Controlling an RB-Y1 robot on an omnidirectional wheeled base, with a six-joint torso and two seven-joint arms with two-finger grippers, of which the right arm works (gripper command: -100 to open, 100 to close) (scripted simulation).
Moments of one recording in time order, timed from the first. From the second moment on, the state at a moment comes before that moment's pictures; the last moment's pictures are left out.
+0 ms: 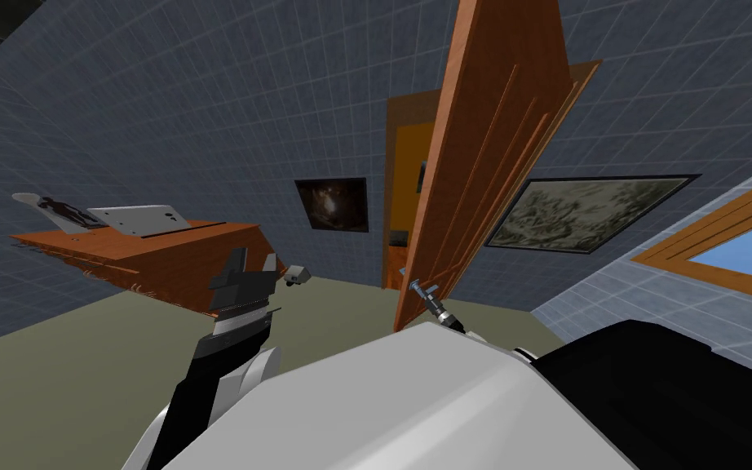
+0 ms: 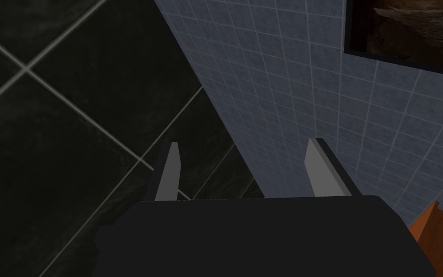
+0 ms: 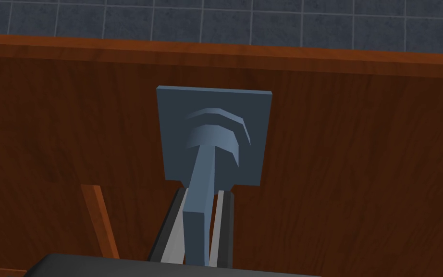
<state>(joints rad) 0.04 -0.44 0.03 -0.44 0.12 -1.24 -0.48</state>
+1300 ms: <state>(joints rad) -0.06 -0.39 0.00 -0.43 0.26 -1.20 -0.51</state>
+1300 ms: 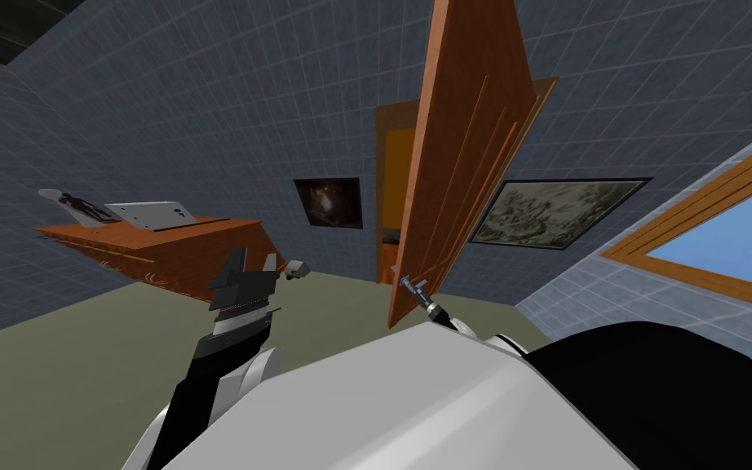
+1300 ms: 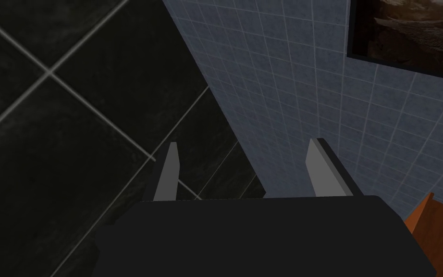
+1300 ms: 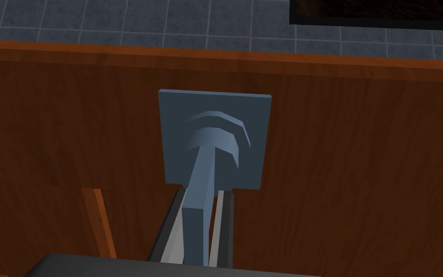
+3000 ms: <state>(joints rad) -0.08 -0.42 -0.05 -0.35 0.26 -1.24 -0.51</state>
